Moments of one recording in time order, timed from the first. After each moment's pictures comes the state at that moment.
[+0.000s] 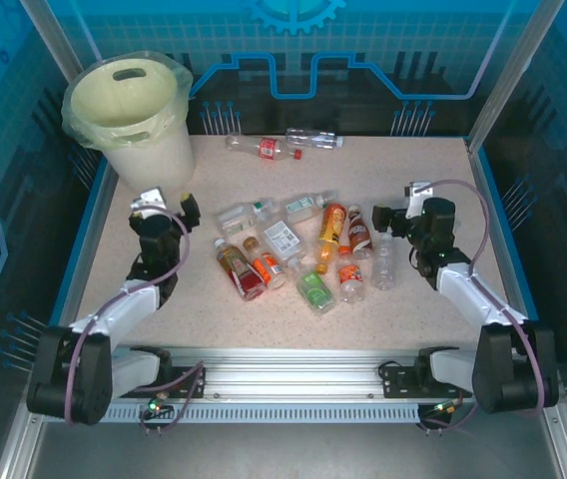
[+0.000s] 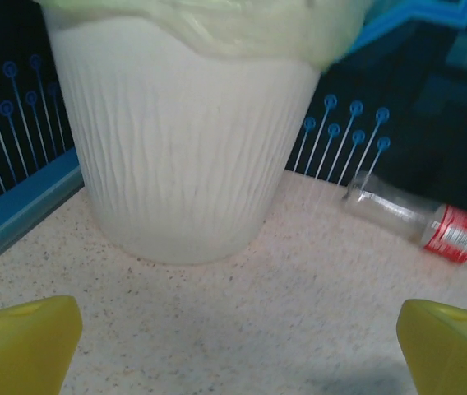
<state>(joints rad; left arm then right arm) -0.11 1.14 0.50 0.44 -0.42 -0.31 0.06 1.19 0.64 0.10 -0.07 0.10</state>
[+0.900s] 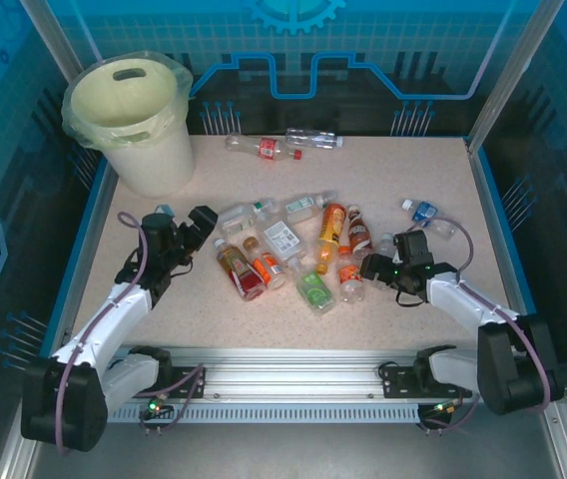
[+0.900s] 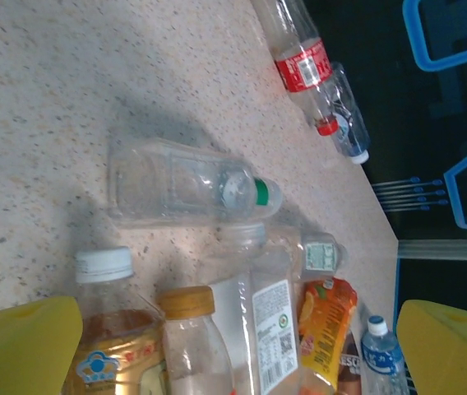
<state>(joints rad) -0.13 1.02 0.56 -0.05 0.16 -1.06 0.19 1.22 0.51 -0.34 -0.08 0.52</state>
